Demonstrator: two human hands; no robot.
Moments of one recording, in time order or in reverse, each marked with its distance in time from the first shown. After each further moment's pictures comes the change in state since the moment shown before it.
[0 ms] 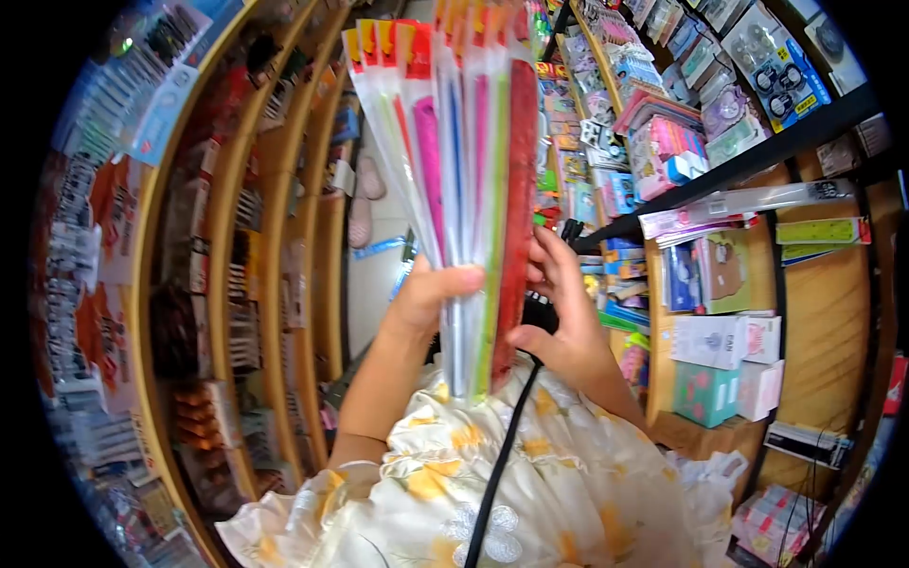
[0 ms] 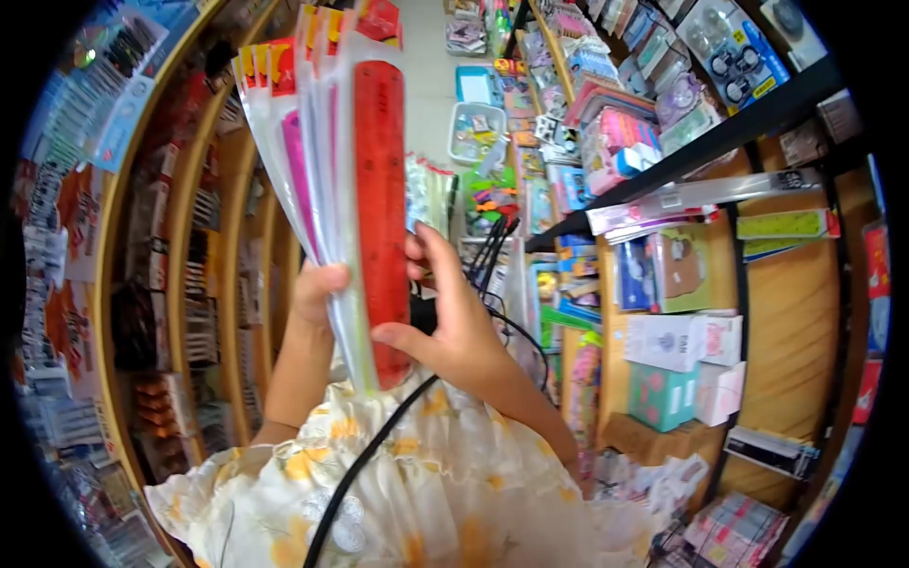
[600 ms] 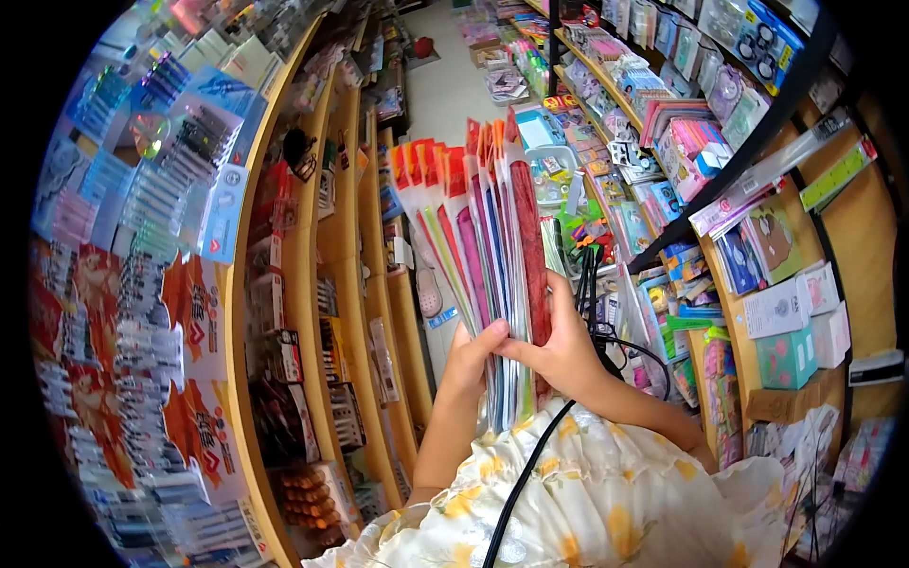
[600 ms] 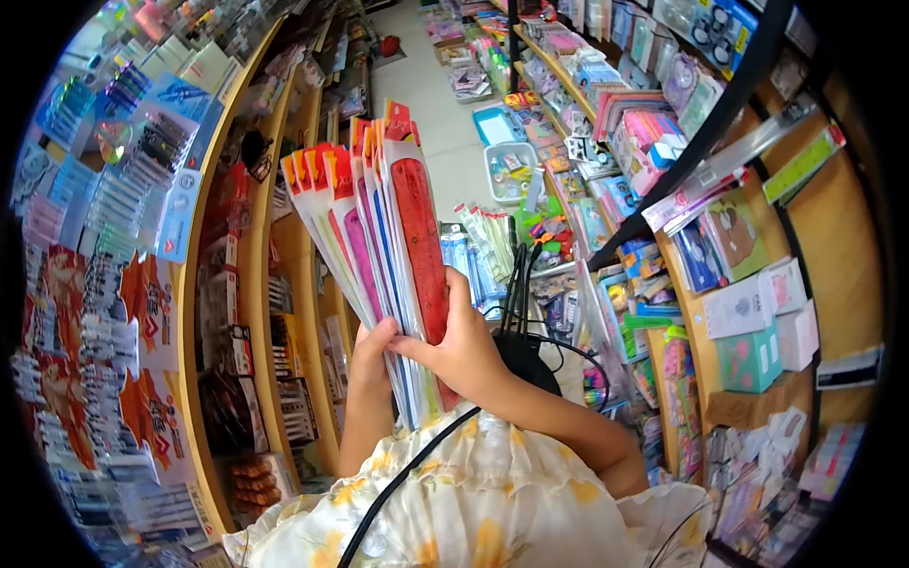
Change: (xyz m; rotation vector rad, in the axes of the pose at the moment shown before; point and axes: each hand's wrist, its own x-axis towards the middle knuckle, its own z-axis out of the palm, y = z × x) left_hand -0.056 0.048 -0.055 0.196 0.256 -0.031; right_hand 0.048 0.011 0.109 0.058 0.315 -0.015
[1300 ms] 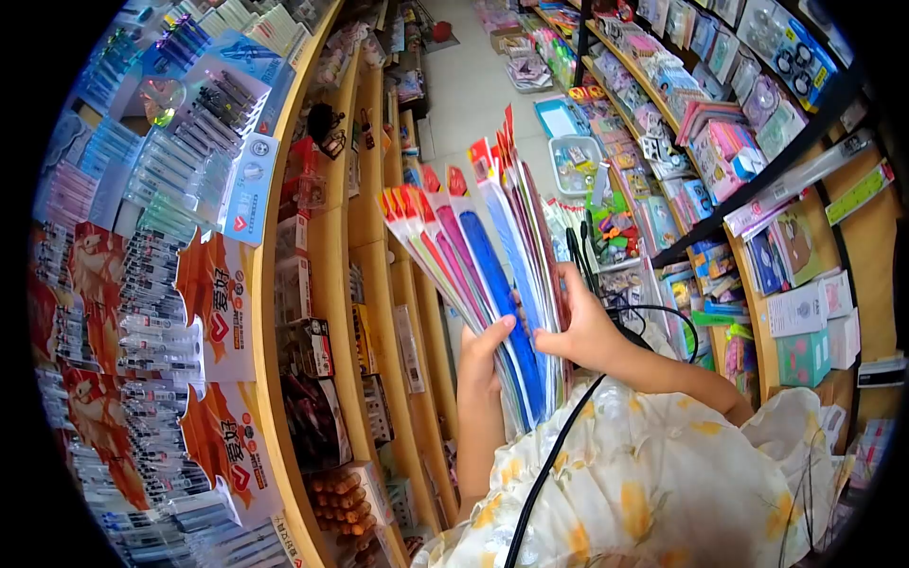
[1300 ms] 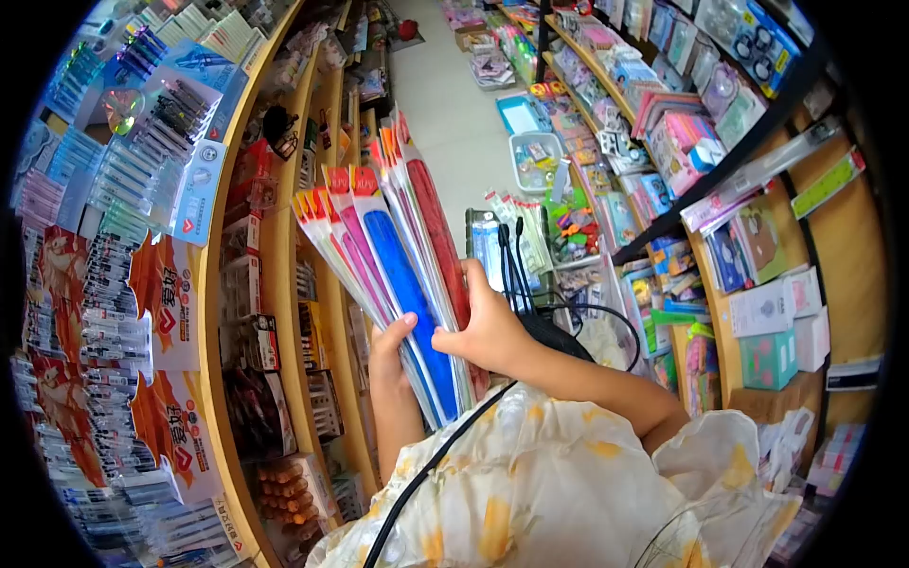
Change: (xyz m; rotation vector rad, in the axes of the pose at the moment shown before) left_hand -0.012 0.019 -0.076 -0.181 0.285 -0.001; right_hand 0.030 0.025 0.058 0.061 -0.188 0.130
